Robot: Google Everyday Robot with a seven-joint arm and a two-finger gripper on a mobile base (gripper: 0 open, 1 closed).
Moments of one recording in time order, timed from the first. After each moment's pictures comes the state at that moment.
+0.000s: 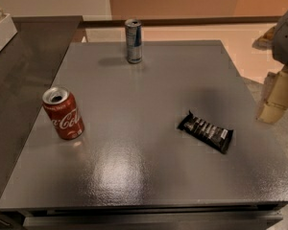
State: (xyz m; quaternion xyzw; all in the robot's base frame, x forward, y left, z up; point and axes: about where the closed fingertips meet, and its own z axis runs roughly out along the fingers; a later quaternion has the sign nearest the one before) arm 0.438 -0.217 0.976 -0.60 0.78 -0.03 0.16
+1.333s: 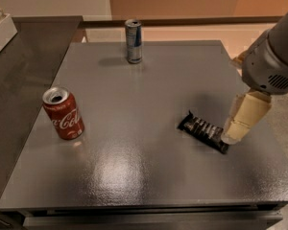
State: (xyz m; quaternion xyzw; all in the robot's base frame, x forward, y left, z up) arm 0.440 -0.179 0.933 -0.59 0.78 0.00 0.19
